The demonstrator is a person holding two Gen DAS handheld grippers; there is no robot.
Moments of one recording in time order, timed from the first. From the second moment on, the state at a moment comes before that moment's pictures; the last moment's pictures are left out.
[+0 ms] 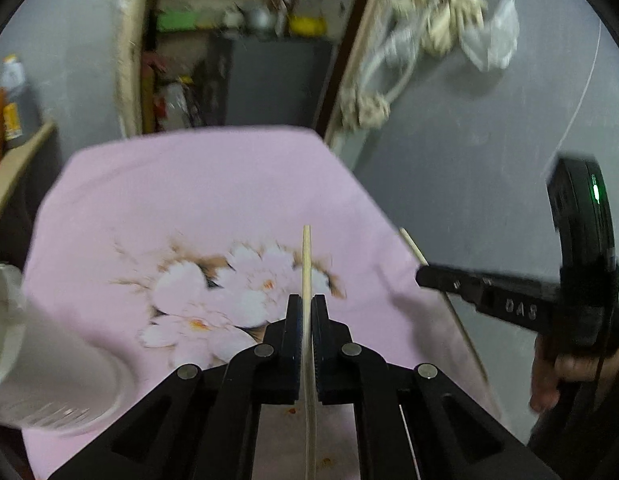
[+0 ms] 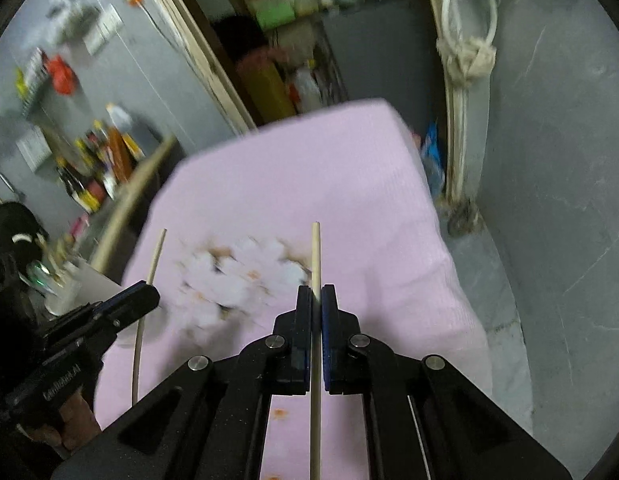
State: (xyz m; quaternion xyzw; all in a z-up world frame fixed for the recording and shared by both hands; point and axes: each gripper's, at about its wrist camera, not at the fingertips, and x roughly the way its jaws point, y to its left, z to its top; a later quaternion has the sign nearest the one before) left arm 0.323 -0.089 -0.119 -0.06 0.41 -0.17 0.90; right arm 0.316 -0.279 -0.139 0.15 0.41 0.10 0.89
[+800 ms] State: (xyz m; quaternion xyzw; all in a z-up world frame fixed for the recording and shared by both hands) left arm 0.261 0.112 0.011 -0.14 0.22 -0.05 0.96; right arm 0.300 -0.109 -0.017 0.20 0.15 0.24 0.94
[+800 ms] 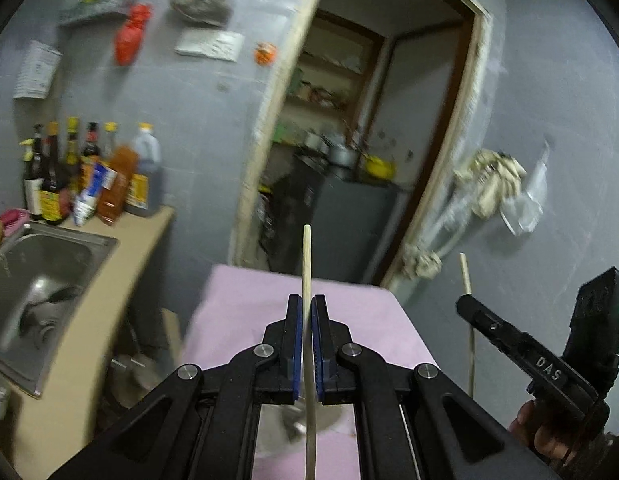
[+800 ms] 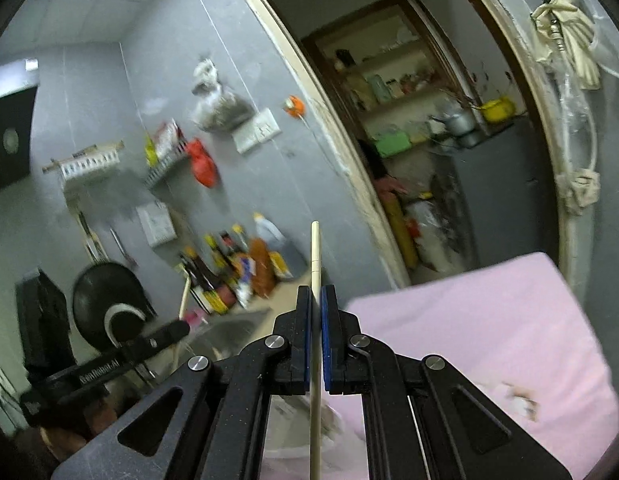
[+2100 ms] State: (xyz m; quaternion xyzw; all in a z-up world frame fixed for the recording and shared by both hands) left arm 0.310 0.184 -0.063 -0.23 0.16 0.05 0.96; right arm 0.323 -0.033 -0.071 0.20 0.08 0.15 0.97
